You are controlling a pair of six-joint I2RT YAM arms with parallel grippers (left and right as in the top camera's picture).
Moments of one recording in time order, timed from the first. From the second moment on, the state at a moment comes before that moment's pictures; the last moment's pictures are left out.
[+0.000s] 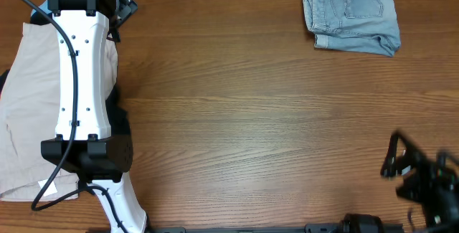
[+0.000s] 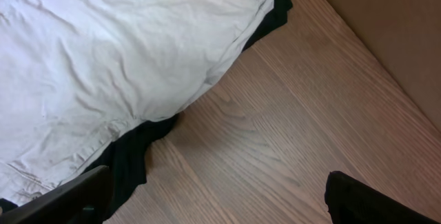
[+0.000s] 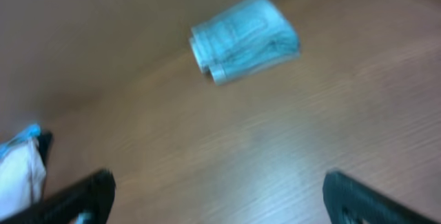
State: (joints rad) left arm -0.02 2.07 2.46 -1.54 -0.37 -0.88; right arm -0.10 0.59 1.42 -1.26 -0.01 0.39
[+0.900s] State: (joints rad) left arm -0.02 2.07 2.46 -1.54 -0.37 -0.88; right arm 0.03 0.02 0.02 0.09 -0.18 0.18
